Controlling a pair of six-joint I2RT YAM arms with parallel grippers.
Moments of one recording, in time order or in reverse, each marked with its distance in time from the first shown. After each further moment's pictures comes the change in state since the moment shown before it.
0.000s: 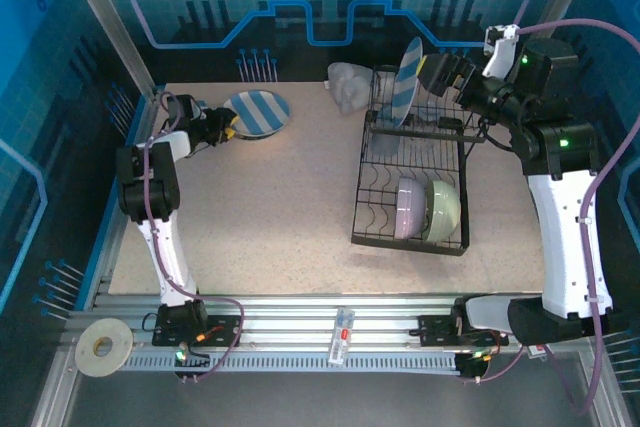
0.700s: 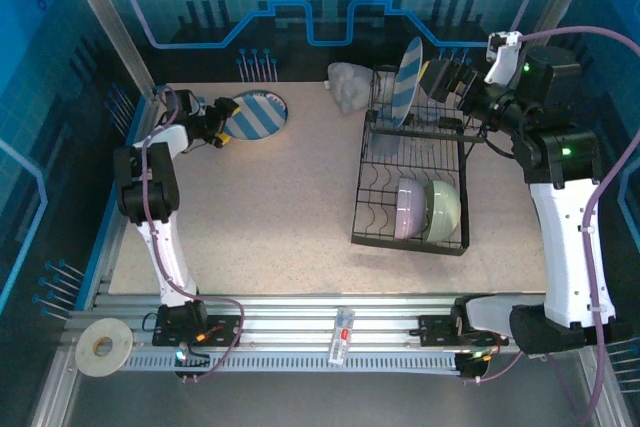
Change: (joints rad) left arm 0.000 -0.021 0.085 -0.204 -0.032 0.122; right arm 0.002 -0.042 -0.046 0.002 0.023 0.000
